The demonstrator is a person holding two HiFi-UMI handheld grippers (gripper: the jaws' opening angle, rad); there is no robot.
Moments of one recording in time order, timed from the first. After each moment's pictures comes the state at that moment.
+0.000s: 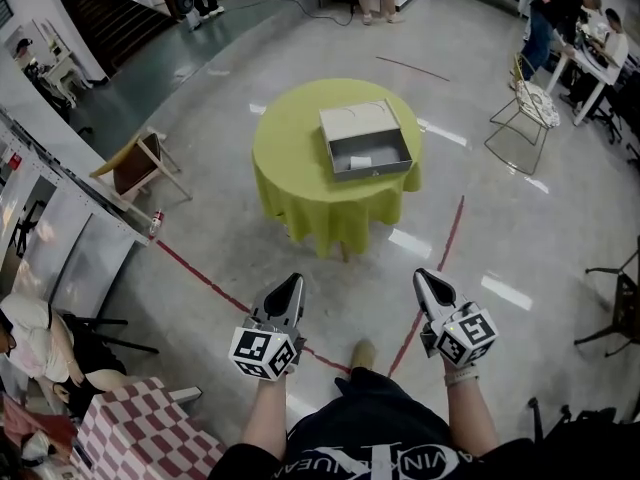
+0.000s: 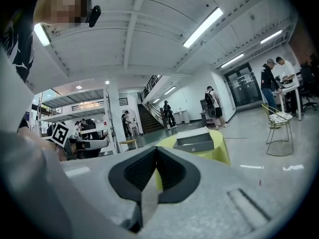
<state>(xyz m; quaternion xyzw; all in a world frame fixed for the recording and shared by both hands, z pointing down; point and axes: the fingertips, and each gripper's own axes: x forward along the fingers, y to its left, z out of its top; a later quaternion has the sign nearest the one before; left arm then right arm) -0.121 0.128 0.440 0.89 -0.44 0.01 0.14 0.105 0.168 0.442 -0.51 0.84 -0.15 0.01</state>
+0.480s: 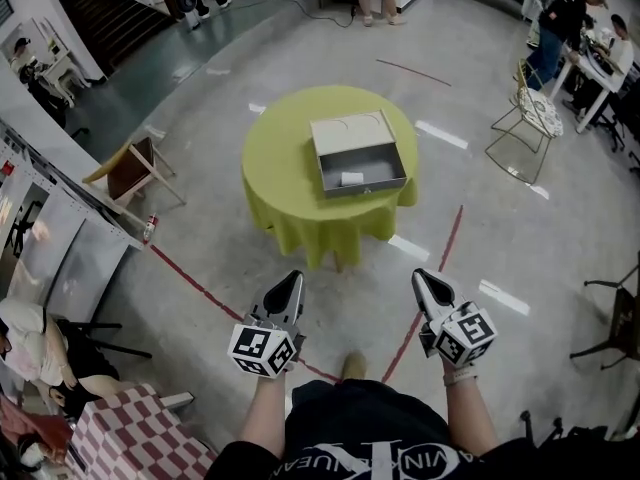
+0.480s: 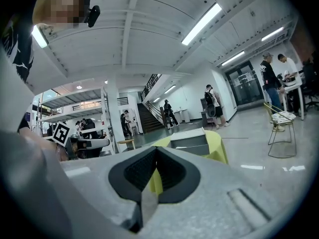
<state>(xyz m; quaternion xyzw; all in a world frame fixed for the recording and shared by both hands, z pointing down) -0.079 0.069 0.441 0.89 -0.44 0.01 0.14 0.144 0.110 0.447 -0.51 0.85 -0.16 0.00</state>
